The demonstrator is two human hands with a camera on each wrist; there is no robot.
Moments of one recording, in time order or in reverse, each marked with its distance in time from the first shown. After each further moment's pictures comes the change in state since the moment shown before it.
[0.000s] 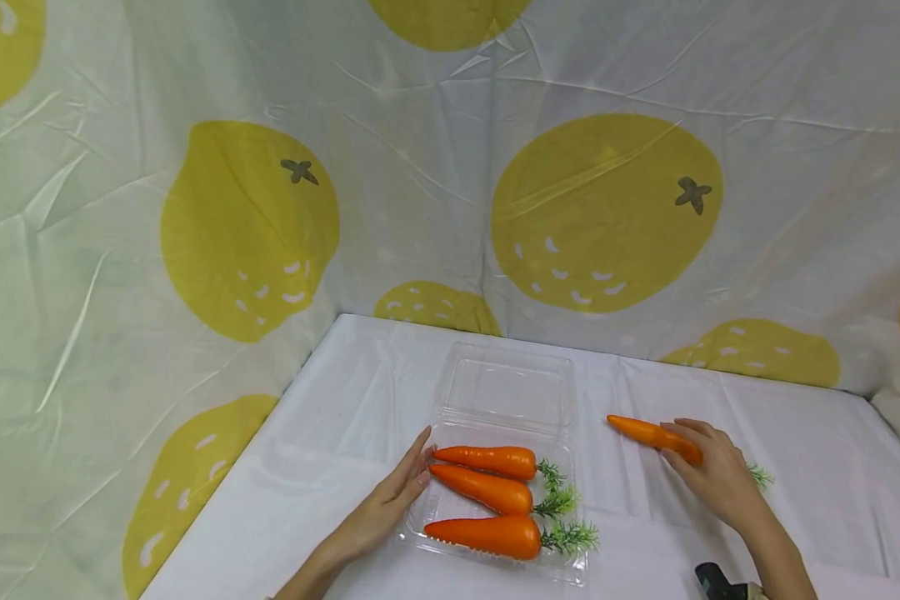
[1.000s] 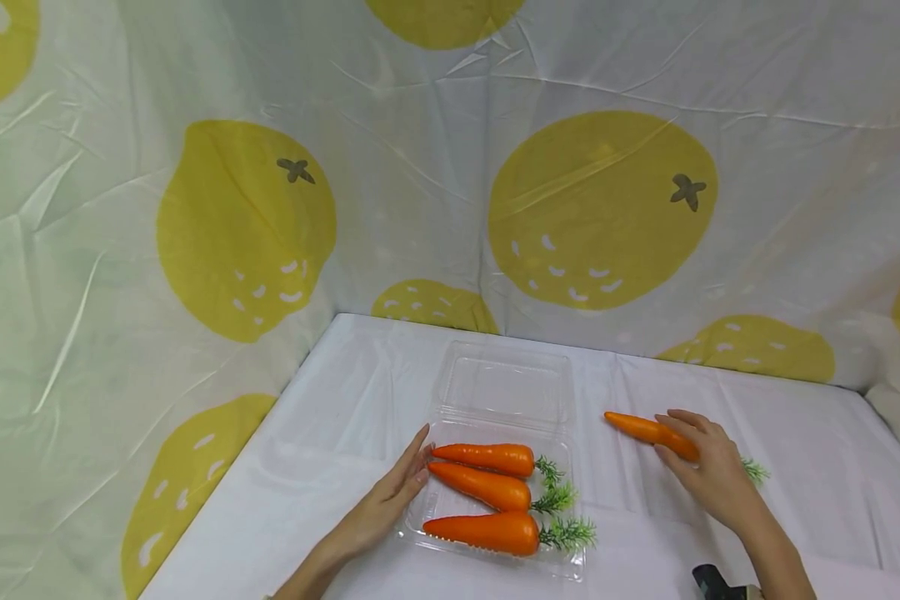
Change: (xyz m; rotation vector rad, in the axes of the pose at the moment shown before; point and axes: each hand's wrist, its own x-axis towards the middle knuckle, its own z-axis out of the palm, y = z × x) left_hand 0.002 -0.003 0.000 0.018 0.011 0.002; right_hand -0.004 -0.019 -0.005 0.010 0.053 -0.035
